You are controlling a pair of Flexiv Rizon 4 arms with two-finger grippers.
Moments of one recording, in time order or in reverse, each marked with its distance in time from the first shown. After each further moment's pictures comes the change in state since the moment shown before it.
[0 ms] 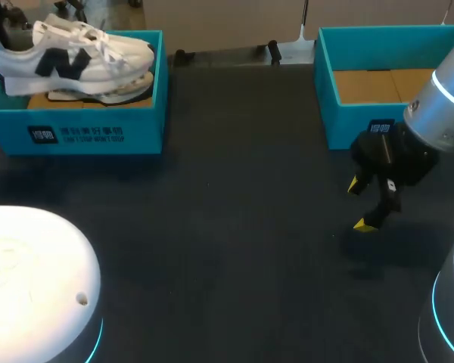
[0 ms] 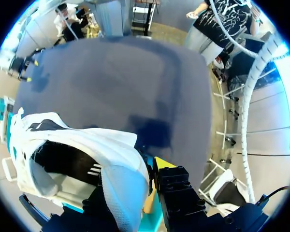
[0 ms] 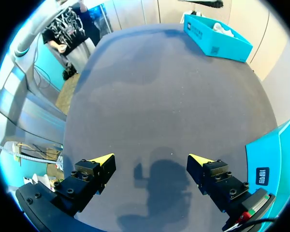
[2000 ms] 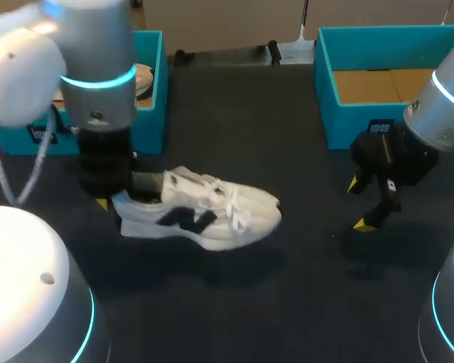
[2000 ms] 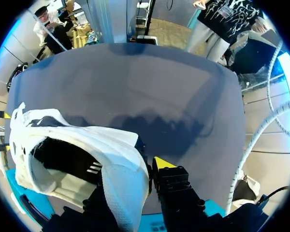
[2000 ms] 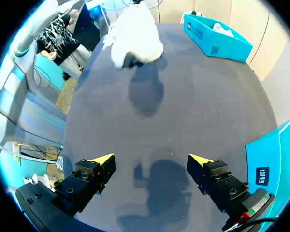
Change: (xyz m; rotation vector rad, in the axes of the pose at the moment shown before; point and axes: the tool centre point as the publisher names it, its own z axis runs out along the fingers) left arm -0.184 -0.228 0.151 -0.075 0.059 0.113; right arm 0.000 0.000 0.000 0.000 0.000 0.000
